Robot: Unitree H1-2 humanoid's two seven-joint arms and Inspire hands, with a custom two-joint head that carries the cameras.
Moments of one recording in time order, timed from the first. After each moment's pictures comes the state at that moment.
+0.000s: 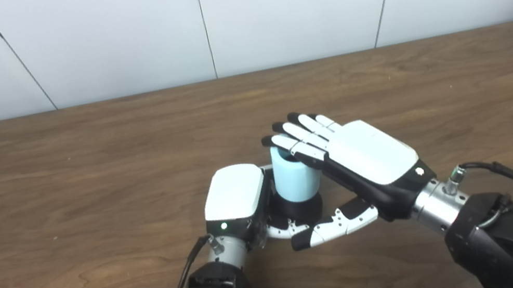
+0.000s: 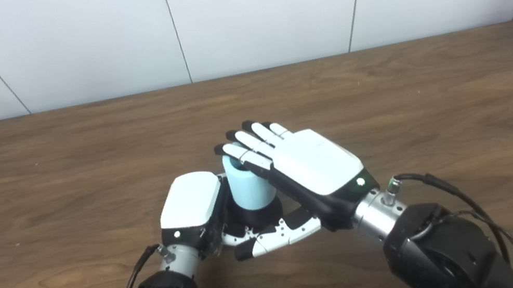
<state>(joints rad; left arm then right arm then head) -0.14 0.11 -0.61 -0.21 1.22 0.38 -0.26 -0.11 -0.26 0.28 -0.77 -0.96 0.16 0.74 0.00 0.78</state>
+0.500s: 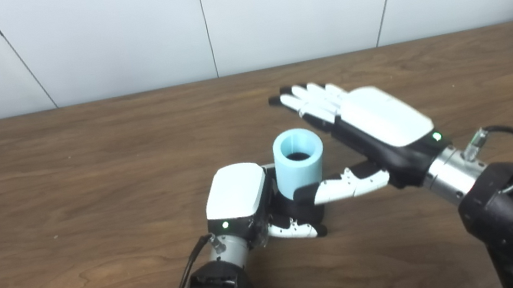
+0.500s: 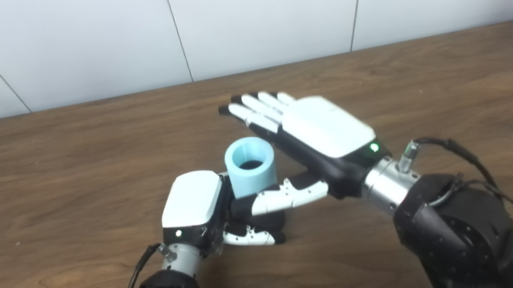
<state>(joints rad) -0.14 0.10 -0.61 -0.21 1.22 0.38 -0.26 -0.23 -0.22 0.15 -0.84 -0.89 0.27 0.83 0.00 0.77</state>
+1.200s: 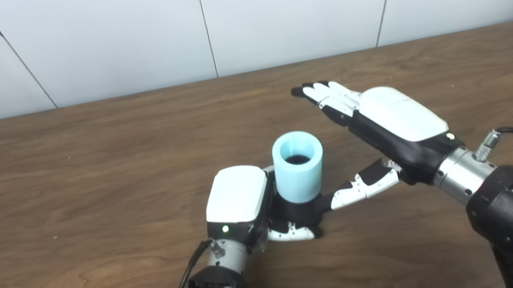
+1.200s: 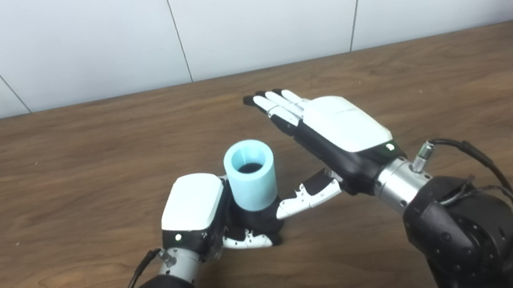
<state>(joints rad) -0.14 0.15 -0.62 -0.21 1.28 0.30 -0.21 -0.15 -0.21 0.11 -0.80 -0.91 0.29 0.81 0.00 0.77</state>
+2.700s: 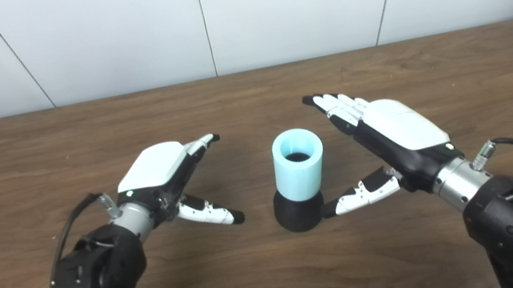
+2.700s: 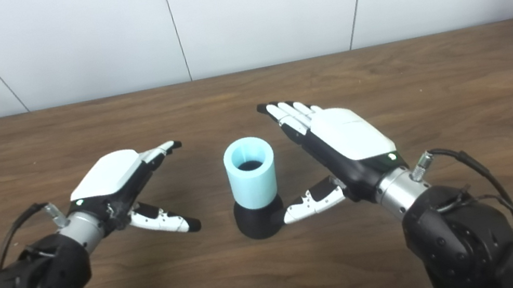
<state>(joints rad) -0.27 0.29 -0.15 -0.47 0.84 0.38 -0.83 -0.11 -0.24 0.11 -0.75 -0.91 0.26 0.78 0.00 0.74</state>
